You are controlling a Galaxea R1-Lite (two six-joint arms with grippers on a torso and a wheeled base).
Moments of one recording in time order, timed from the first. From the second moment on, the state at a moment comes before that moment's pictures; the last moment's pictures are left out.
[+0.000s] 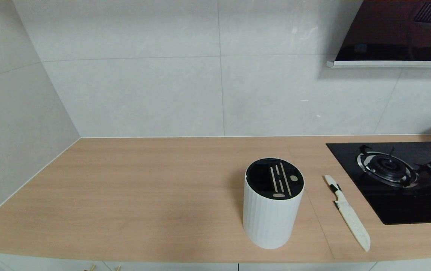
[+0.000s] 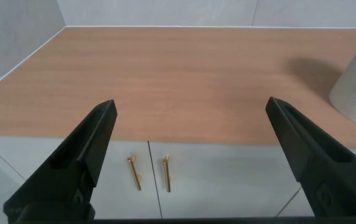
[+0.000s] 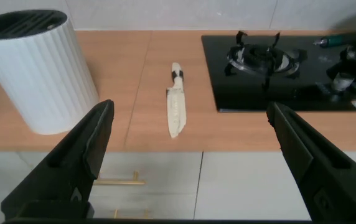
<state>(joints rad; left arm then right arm) 0.01 0.00 0.00 0.00 0.03 -0.01 0.02 0.03 -0.11 0.01 -0.01 0.01</state>
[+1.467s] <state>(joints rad) 0.01 0.00 0.00 0.00 0.03 -0.01 0.13 1.84 -0.61 -0.59 -0.03 0.00</state>
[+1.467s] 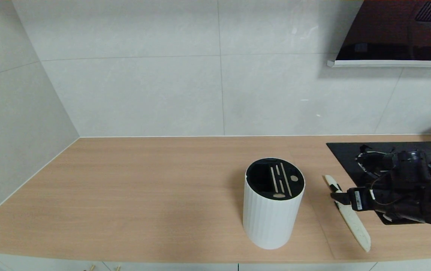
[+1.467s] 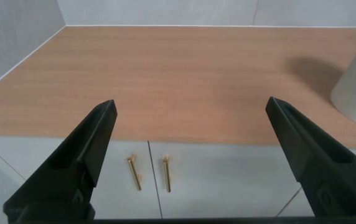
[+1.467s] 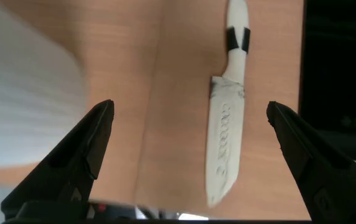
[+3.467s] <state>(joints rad) 0.01 0.00 0.00 0.00 0.03 -0.01 0.03 2.27 -0.69 -0.85 -0.04 -0.01</state>
